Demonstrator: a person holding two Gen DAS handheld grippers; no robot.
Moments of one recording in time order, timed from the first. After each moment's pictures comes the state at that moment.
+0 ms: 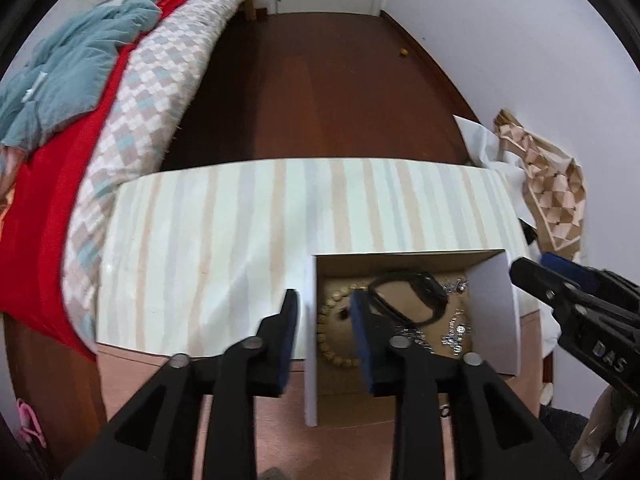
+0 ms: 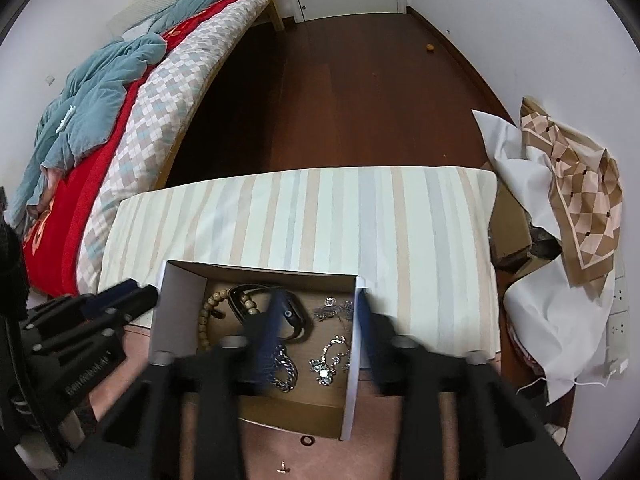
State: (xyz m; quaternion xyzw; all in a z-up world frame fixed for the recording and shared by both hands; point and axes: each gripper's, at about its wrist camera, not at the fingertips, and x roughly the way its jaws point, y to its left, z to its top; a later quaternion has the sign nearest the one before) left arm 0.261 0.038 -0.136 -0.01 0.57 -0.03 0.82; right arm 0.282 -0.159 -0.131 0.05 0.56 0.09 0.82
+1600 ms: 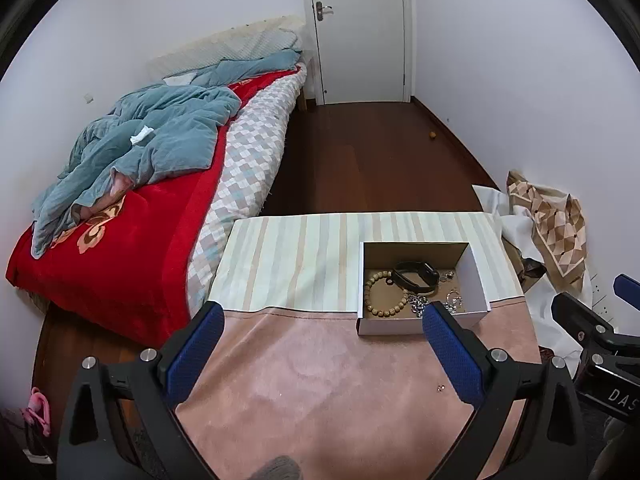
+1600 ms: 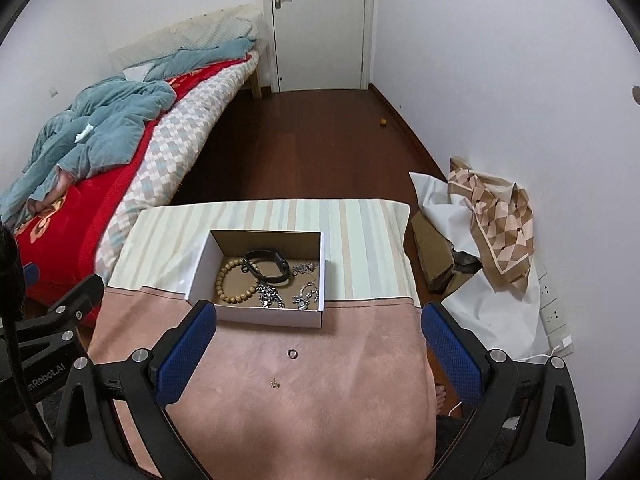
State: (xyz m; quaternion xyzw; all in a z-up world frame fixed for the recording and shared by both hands) left arm 0.086 0.043 -0.020 0.03 0.41 0.06 0.91; right arm 0.083 -0.156 -0.005 0.01 0.43 0.02 0.90
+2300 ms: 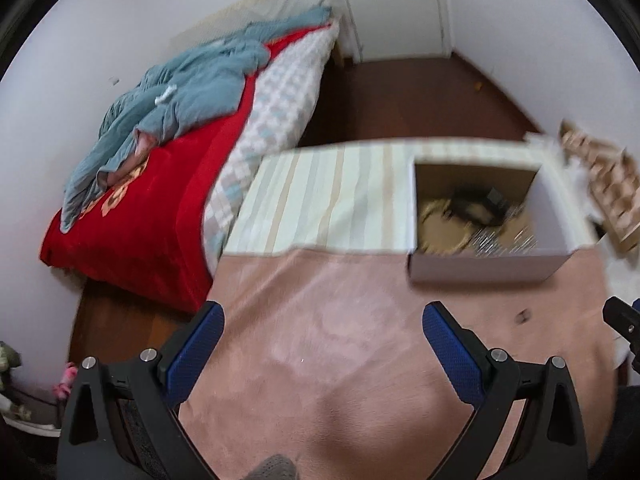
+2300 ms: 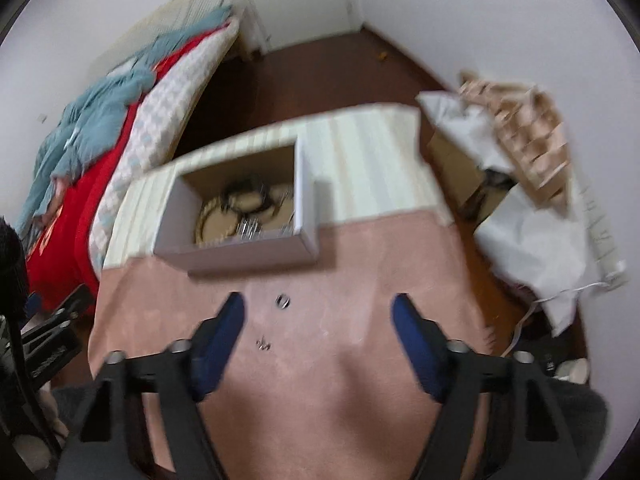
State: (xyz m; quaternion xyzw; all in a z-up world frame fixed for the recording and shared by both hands) left arm 0.100 0.043 -0.130 0.08 0.48 0.15 0.86; right arm 0.103 -0.192 -0.152 0.10 0.53 0.06 0.84
